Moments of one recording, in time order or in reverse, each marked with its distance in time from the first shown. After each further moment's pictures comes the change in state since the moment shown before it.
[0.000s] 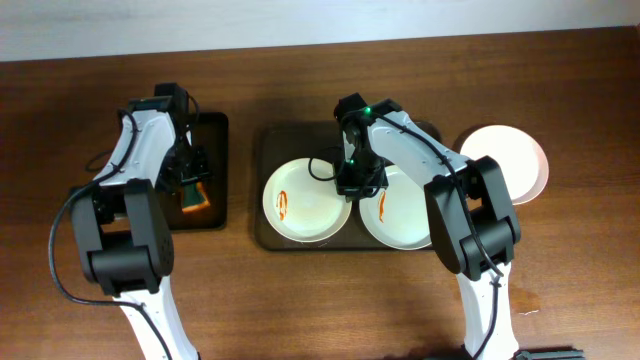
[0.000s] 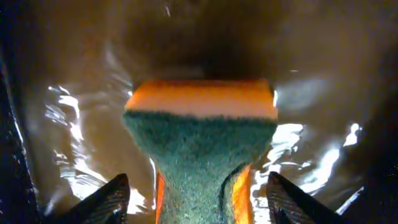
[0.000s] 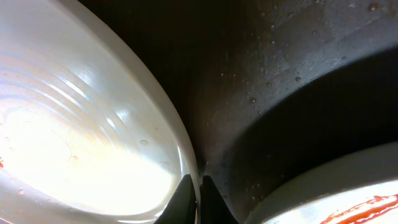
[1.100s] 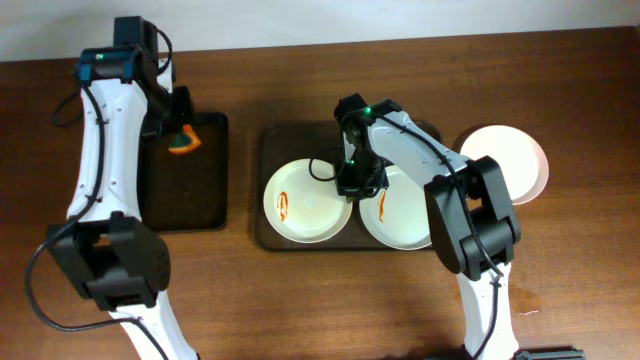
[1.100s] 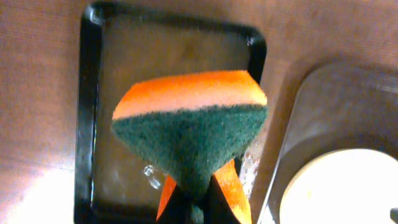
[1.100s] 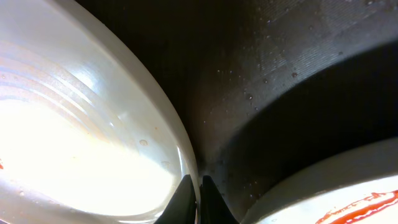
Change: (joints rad) left arm 0.000 -0.091 0.410 -0.191 0.117 0.072; right arm 0.000 0.000 0.000 -0.004 0.003 0.000
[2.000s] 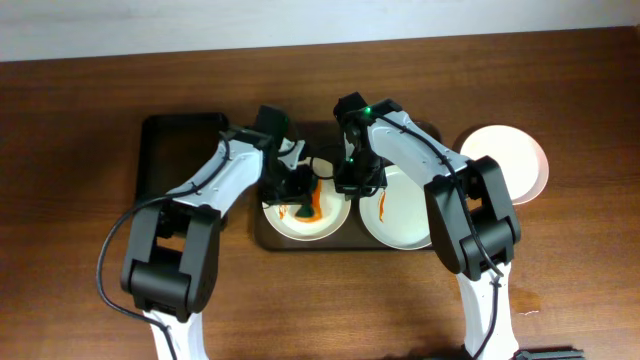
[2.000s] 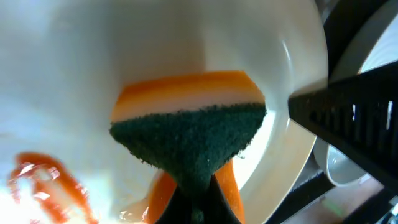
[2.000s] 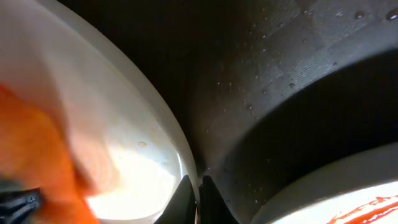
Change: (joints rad) left arm -0.387 -0.026 -0.673 0.514 0.448 -0.100; right arm 0.000 0.000 0.000 0.023 -0.003 0.048
